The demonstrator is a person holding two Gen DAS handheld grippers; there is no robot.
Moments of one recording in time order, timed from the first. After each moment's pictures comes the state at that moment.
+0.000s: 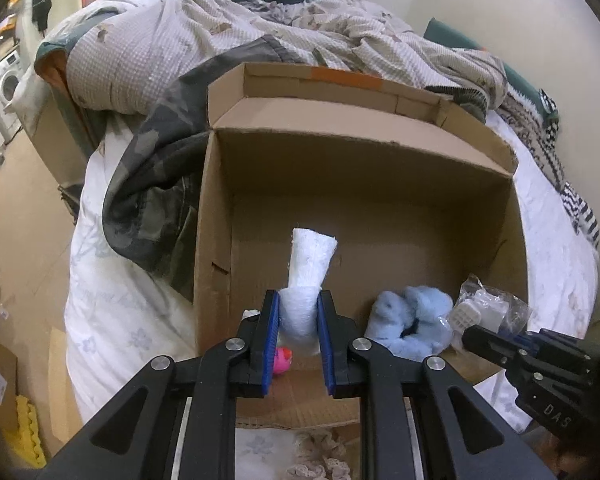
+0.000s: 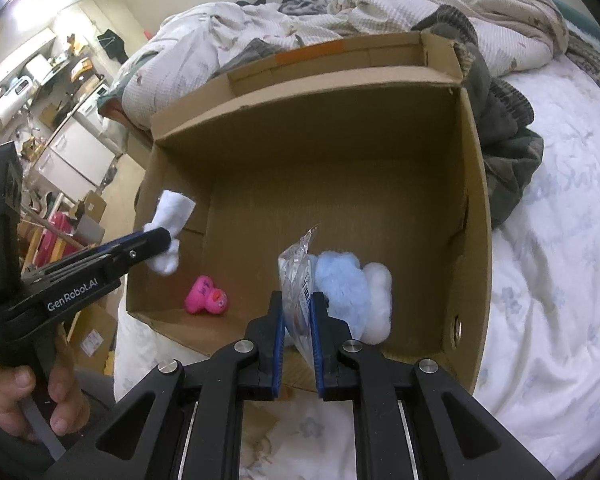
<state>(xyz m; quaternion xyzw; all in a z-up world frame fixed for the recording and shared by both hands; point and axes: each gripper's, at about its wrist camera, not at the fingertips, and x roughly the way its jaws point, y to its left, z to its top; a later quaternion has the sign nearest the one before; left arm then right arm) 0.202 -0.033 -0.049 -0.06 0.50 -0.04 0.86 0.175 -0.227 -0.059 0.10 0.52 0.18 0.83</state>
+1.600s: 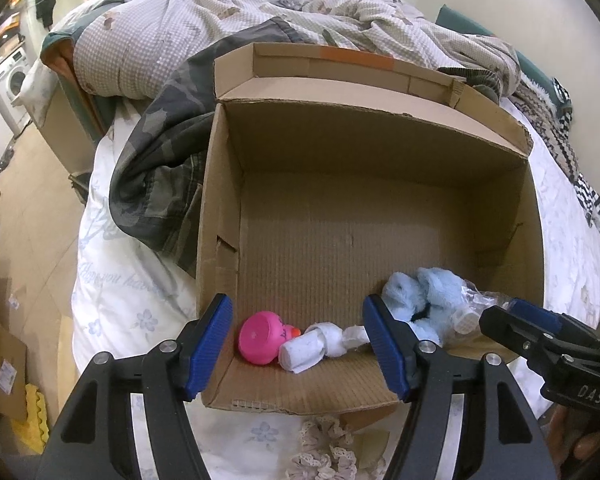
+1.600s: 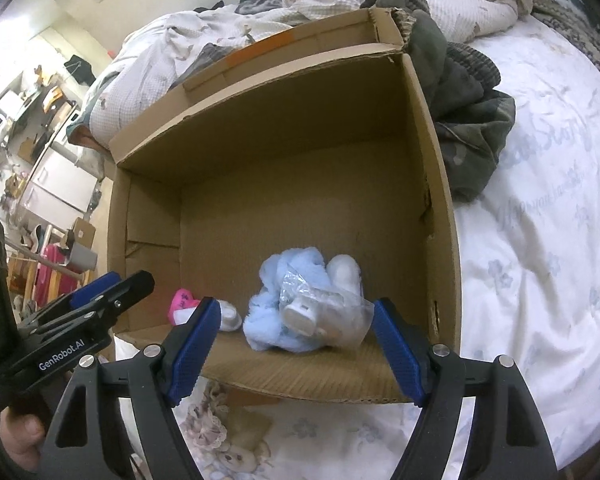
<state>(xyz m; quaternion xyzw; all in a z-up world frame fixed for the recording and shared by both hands) 0.196 -0.035 -0.057 -0.04 0.52 -0.02 0.85 0.182 -0.248 -0.068 0.14 0.53 0.13 0.82</state>
